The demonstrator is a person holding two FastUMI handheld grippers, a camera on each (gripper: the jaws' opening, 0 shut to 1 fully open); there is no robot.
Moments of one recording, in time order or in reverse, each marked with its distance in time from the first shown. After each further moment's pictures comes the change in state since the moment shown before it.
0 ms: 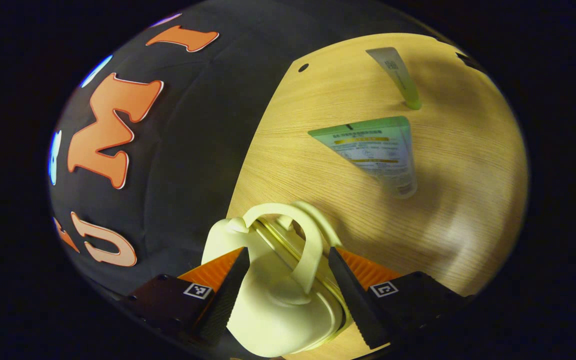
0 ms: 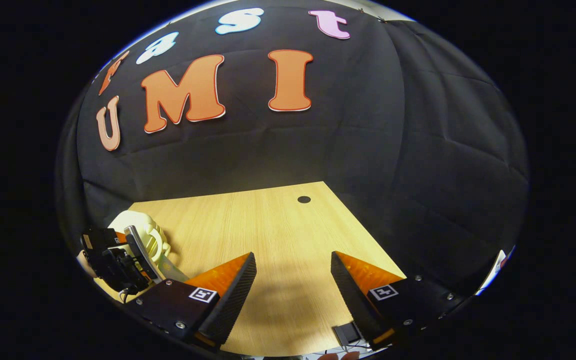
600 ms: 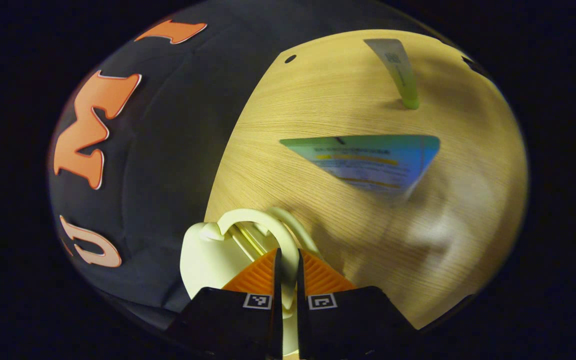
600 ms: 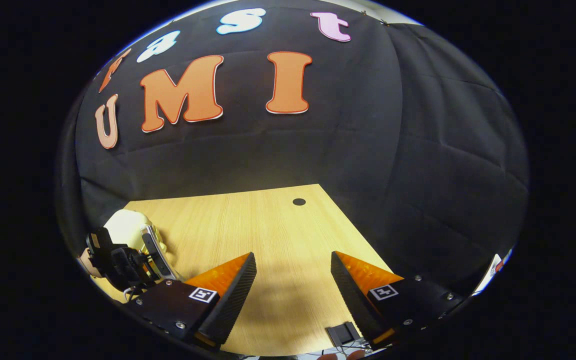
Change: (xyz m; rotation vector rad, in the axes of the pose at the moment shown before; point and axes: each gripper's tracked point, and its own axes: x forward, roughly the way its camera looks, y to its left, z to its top) left arm 0.013 -0.016 0.011 -0.083 0.051 -0.105; right arm -0.006 -0.001 0.007 -0.020 -0.007 -0.018
